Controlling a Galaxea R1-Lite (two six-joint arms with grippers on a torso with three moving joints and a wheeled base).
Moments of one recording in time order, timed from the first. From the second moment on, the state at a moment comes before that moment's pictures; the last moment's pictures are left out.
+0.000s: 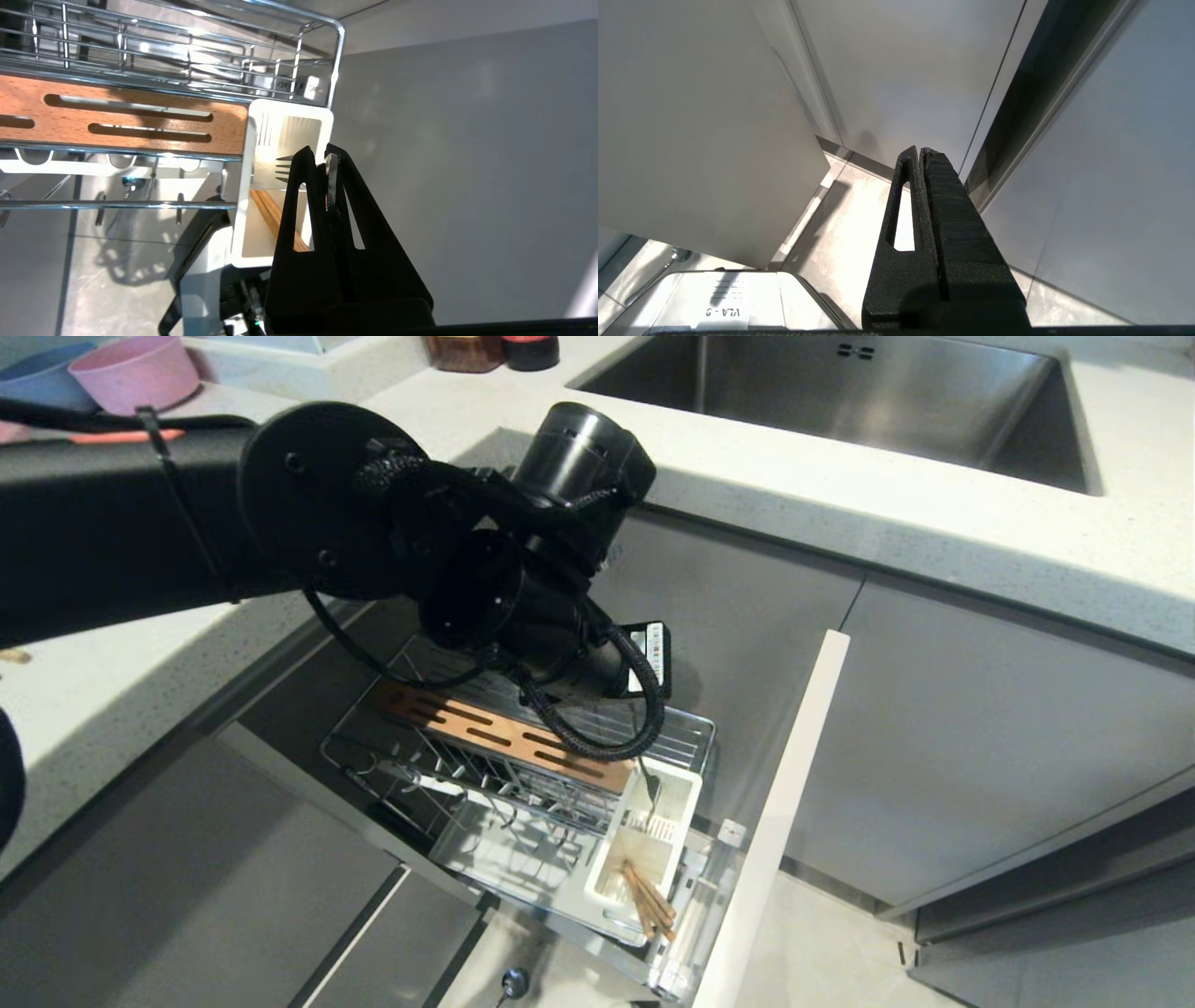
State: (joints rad) left arm -0.84 1.94 -1.92 0.72 0.28 -0.47; right arm 0.00 0.00 0.00 0.00 0.00 0.01
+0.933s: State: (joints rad) left arm -0.88 1.61 -1.92 0.64 0.35 -0.47; right arm 0.00 0.00 0.00 0.00 0.00 0.01
